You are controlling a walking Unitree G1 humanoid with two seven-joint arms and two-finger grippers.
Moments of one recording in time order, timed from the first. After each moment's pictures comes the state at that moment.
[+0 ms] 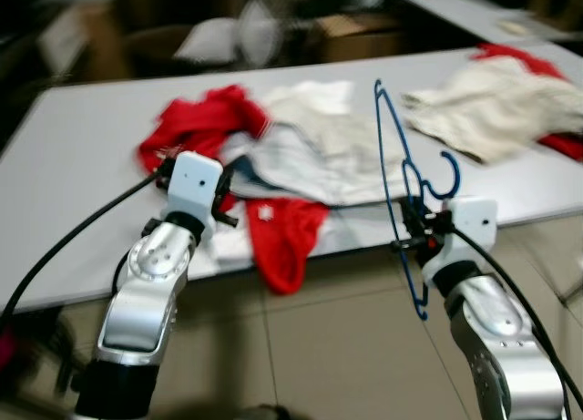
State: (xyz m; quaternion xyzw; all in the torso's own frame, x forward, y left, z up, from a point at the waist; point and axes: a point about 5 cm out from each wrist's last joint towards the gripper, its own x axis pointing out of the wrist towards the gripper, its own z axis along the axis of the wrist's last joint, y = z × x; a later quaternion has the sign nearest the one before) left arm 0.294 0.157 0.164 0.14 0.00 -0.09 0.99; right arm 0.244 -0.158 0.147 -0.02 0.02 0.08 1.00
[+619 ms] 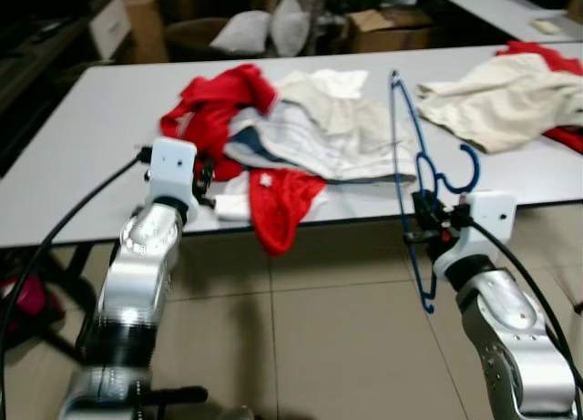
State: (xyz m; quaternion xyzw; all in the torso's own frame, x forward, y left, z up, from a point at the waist) left arm 0.333 0.184 0.158 0.10 0.03 -0.04 0.99; right arm 0.249 -0.169 0.150 -0.01 0.02 0.08 1.00
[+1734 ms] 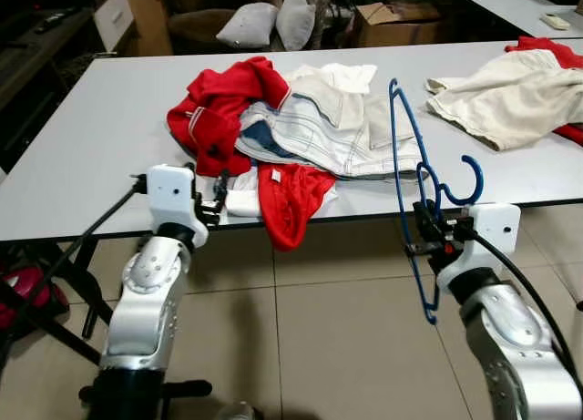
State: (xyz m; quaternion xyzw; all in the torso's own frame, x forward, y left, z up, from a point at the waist) left arm 0.293 0.167 0.148 0.03 -0.04 -0.06 1.00; right arm 0.238 -0.170 0.145 0.00 0.02 0.07 1.00
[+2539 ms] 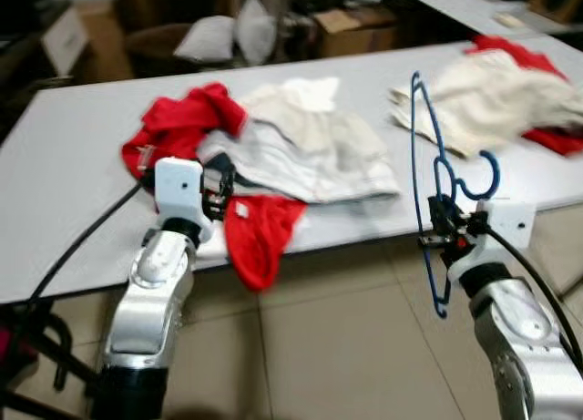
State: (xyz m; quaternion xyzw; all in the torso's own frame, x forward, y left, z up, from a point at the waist) left arm 0.294 0.162 0.156 0.04 -0.03 -0.05 1.00; right arm 0.243 -0.178 0.147 -0.03 0.01 0.07 1.00
